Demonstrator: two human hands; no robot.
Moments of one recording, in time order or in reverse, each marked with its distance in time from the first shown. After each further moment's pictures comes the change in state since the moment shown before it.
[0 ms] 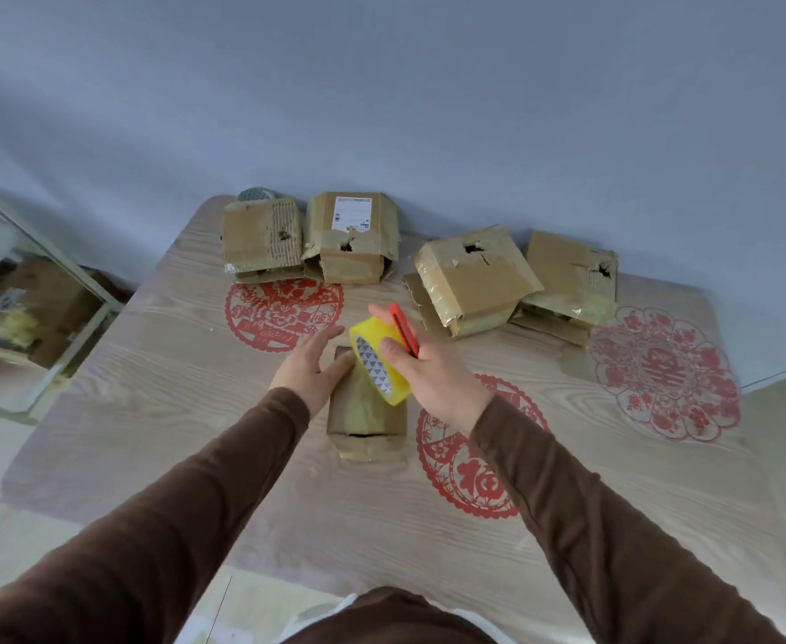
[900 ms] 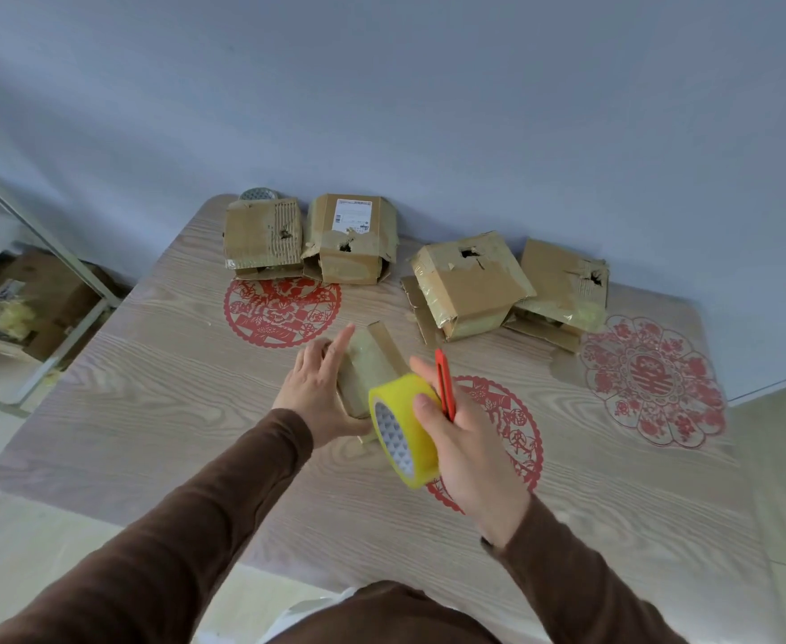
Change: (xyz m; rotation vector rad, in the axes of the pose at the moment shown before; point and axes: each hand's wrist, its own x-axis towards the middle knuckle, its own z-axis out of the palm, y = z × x) left_hand -0.037 0.009 0.017 0.349 -0.025 0.167; right_hand -0.096 -0.007 0.013 0.138 0.185 0.097
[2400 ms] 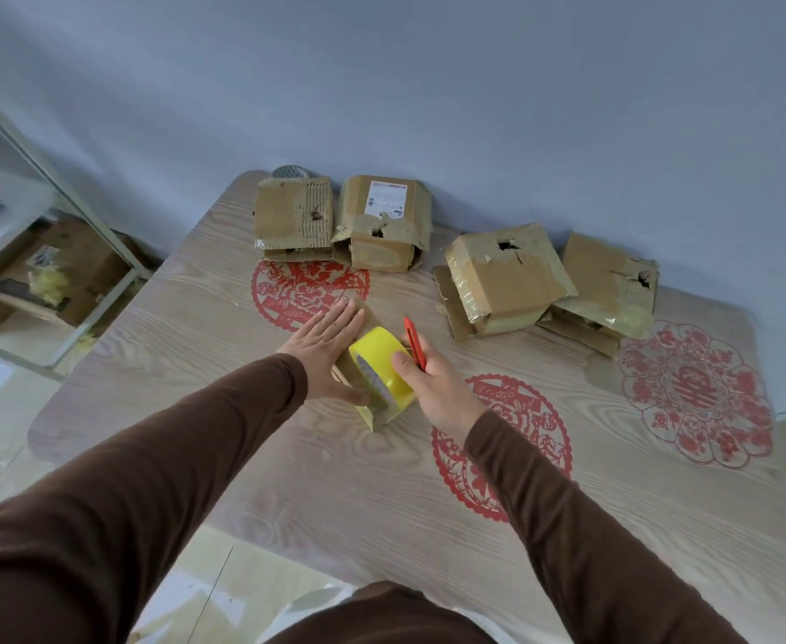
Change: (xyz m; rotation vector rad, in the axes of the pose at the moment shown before) left_hand 0.052 -0.071 -0.013 0.381 -0.318 0.100; right_hand 0.108 0.039 0.035 -0.056 -0.235 0.041
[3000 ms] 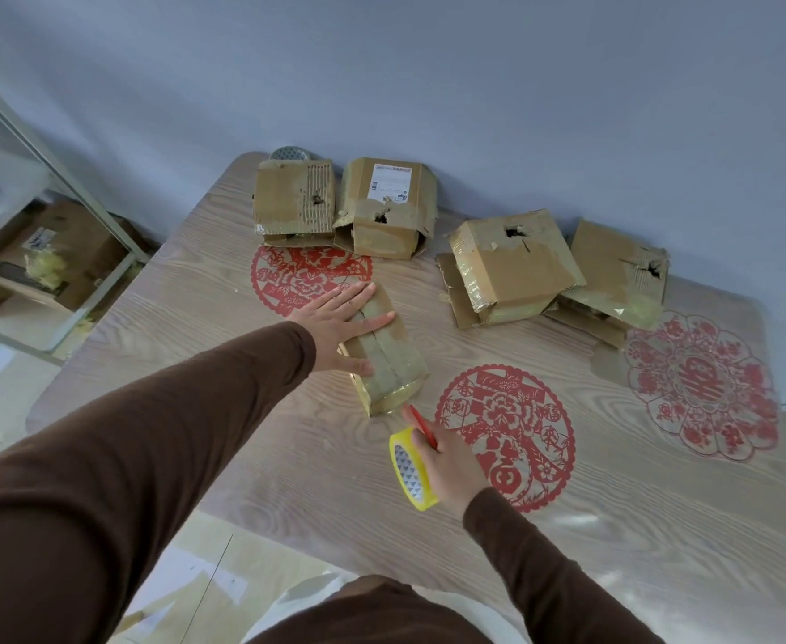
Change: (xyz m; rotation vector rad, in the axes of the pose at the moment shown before) left_hand 0.024 -0.012 -0.017 0.244 -0.113 0.148; right_hand -0.046 0.092 0.040 -0.217 0.018 0.206
